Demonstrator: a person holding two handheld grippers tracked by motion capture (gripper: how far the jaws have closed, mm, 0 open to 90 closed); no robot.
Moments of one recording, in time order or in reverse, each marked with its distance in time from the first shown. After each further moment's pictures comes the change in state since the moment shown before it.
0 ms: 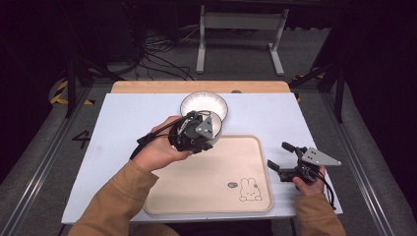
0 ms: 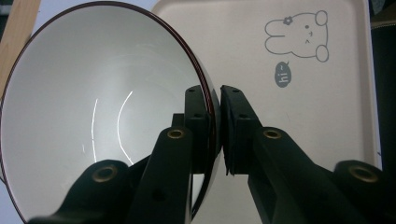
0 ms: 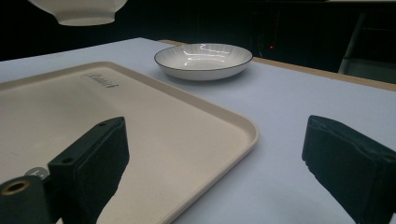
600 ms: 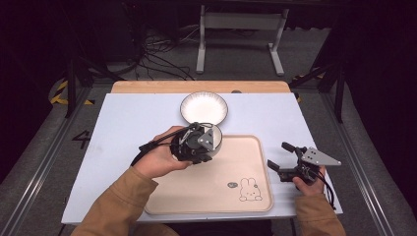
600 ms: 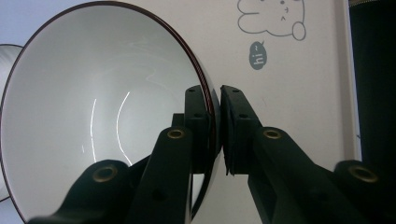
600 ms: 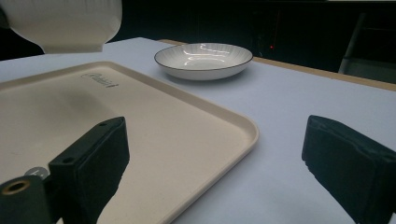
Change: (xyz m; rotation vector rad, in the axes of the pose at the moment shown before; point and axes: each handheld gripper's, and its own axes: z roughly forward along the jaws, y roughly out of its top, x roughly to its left) left arm -0.014 -0.008 0.021 0.045 -0.078 0.026; right arm 0.000 0.000 0.000 0.002 0.001 -0.001
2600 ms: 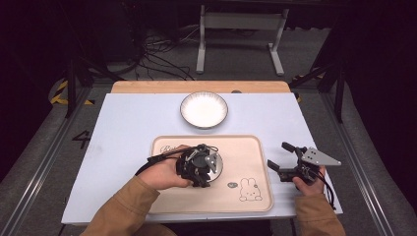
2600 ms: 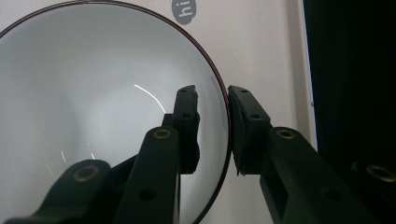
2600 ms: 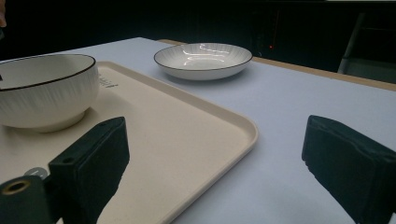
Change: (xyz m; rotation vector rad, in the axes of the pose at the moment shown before) left arm -0.022 -0.013 0.049 0.112 -0.229 0.000; right arm 0.000 0.000 0.000 0.000 -0.003 0.000
